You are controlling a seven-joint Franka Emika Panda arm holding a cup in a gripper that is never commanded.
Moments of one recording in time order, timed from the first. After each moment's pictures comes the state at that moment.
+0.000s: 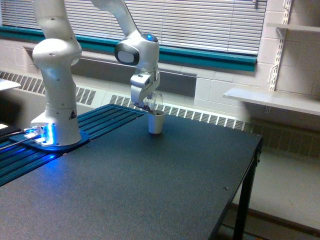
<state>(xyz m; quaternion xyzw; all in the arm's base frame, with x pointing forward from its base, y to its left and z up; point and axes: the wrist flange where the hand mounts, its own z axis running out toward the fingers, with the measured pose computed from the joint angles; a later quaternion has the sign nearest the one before) 0.223 0.271 0.236 -0.92 0.36 0.10 0.09</state>
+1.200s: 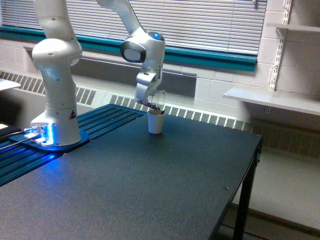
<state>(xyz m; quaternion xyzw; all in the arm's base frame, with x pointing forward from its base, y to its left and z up) 0.226 0.296 0.244 -0.93 0.33 0.12 0.09</state>
